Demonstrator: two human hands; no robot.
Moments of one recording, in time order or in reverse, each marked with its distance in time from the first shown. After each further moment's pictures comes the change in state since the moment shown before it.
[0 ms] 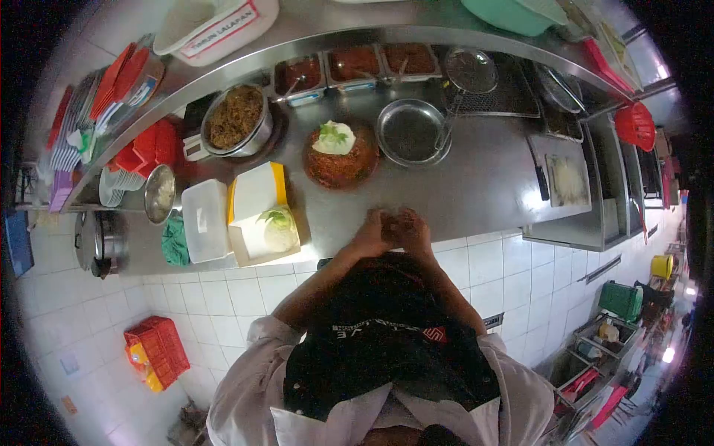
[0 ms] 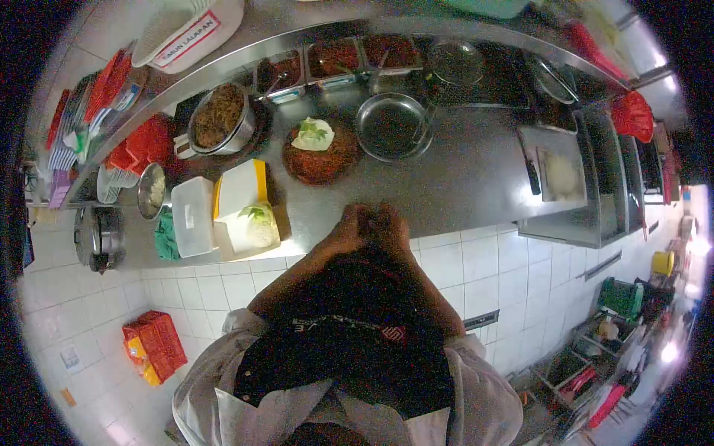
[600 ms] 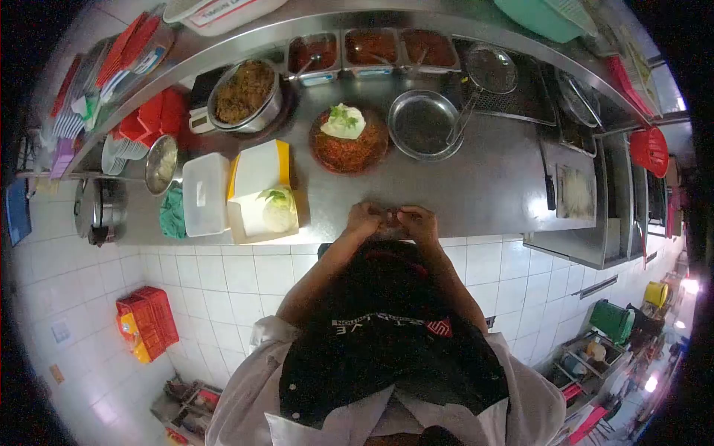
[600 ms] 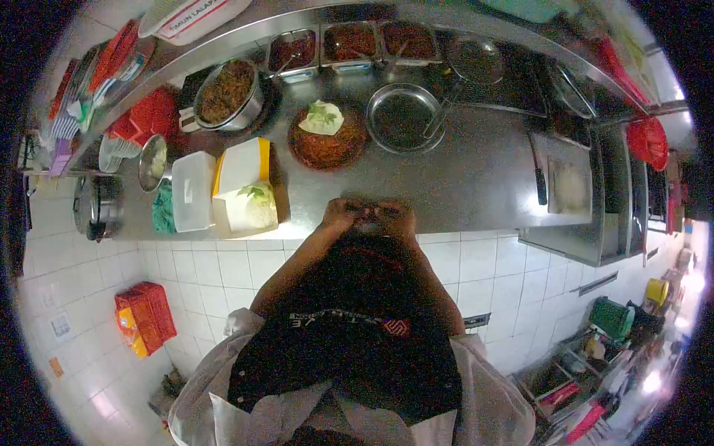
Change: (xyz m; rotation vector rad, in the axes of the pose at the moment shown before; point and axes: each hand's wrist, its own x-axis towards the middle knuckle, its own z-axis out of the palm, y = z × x) left_hand 0.013 -0.031 0.008 -0.355 0.106 -0.456; right_hand 0.017 0.018 -0.015 0.091 -0.101 0.123
